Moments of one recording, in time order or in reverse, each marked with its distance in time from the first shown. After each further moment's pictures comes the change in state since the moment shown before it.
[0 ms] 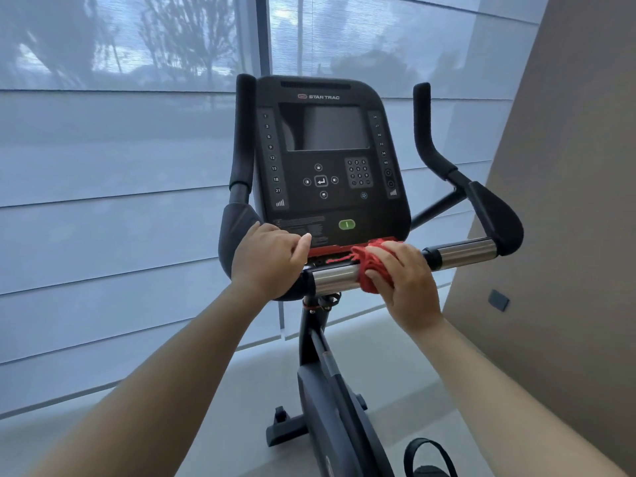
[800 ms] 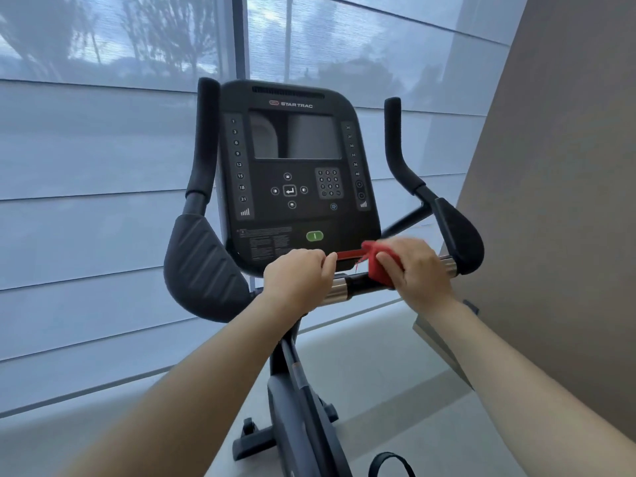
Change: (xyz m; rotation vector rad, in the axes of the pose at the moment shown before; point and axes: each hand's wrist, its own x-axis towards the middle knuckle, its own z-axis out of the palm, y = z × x) left_hand 0.032 0.094 0.031 -0.150 -0.166 -0.122; right_hand 0.035 0.074 -0.051 -0.011 -0.151 0.076
